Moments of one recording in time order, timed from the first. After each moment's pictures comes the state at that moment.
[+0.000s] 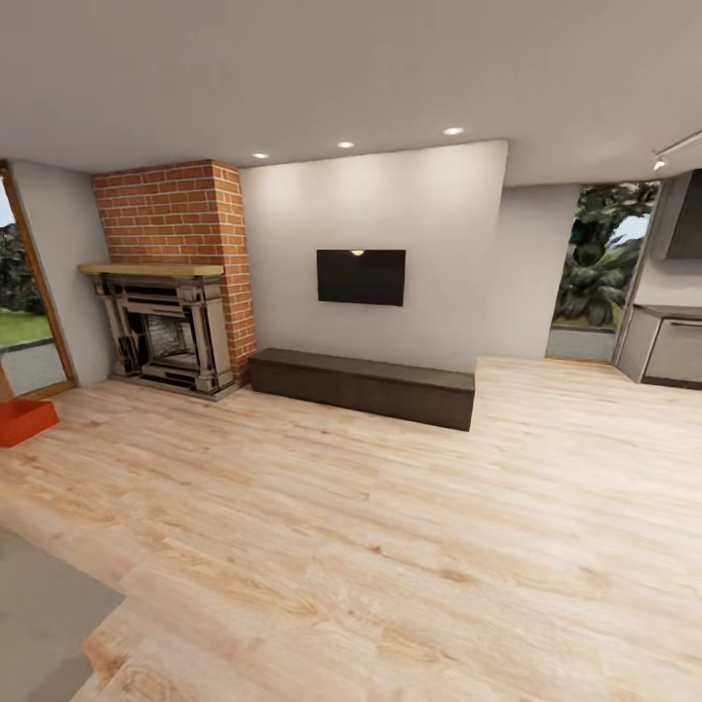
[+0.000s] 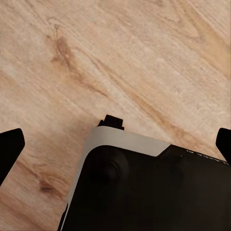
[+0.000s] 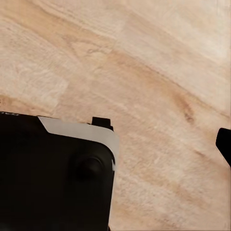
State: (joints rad) left arm -0.20 -0.01 -0.07 -0.01 0.36 -0.07 0.12; right arm -0.13 -0.01 0.34 0.02 -0.17 -0.20 -0.06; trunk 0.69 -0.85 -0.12
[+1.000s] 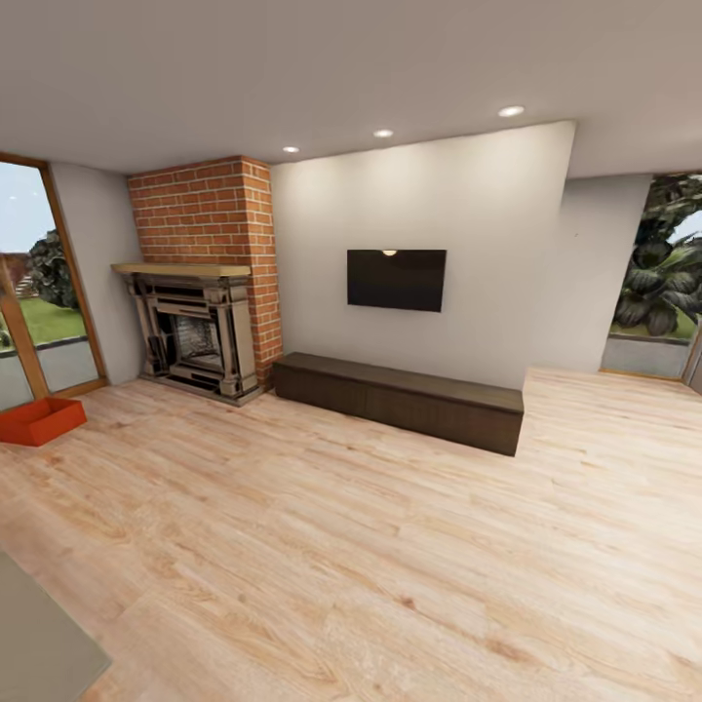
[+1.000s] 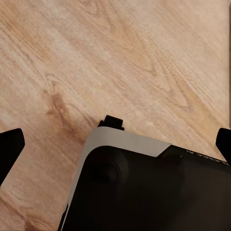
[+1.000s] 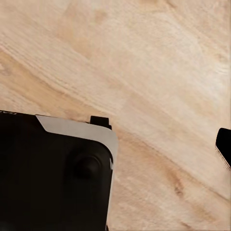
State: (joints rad) left arm -0.20 -0.01 -0.07 -0.01 0.36 -0.07 0.12; right arm -0.13 -0.01 0.34 0.02 -0.17 -0.20 -0.06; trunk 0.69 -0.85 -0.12
